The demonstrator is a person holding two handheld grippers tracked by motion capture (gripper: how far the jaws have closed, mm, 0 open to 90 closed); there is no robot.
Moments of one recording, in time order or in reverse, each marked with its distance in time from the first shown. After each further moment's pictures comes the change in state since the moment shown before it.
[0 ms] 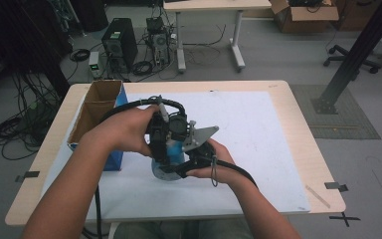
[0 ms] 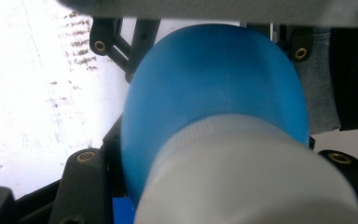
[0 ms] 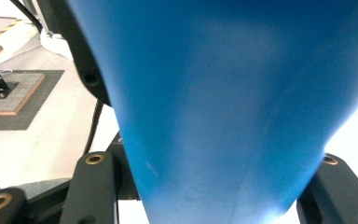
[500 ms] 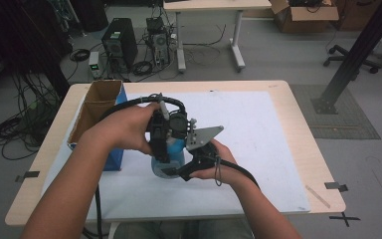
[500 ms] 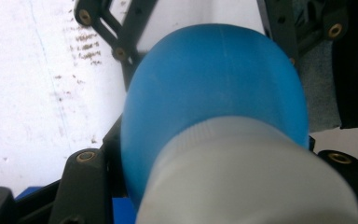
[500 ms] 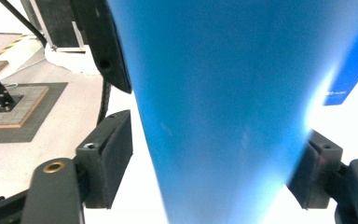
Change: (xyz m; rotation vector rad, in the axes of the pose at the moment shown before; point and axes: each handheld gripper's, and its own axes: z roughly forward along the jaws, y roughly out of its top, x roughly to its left) left arm 0.003 0.001 -0.004 0.019 0.008 -0.018; right arm -0.001 -0.005 -0.005 -0.054 0.014 0.041
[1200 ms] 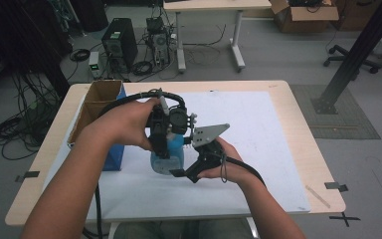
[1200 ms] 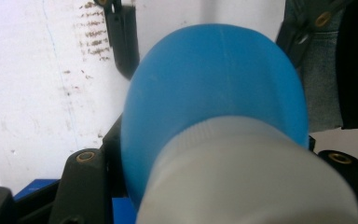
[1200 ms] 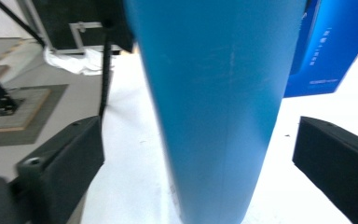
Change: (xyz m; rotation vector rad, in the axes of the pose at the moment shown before) left arm 0.006 -0.001 -0.006 0.004 0.004 -0.022; right arm -0.007 -0.005 -0.013 0.007 -0.003 0.034
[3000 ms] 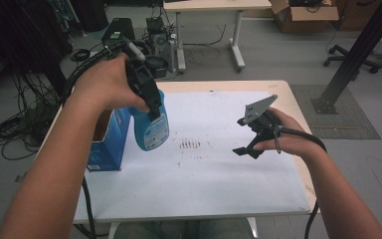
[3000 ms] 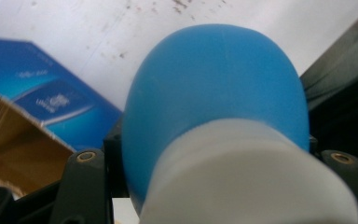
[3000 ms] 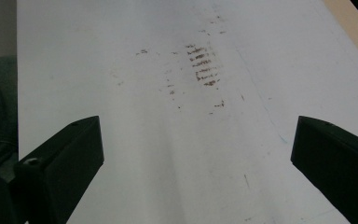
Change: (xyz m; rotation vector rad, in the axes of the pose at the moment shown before) left arm 0.058 -0.045 -0.081 -0.001 -0.054 -0.791; right arm -0.051 0.003 -0.138 0.473 -0.209 -0.023
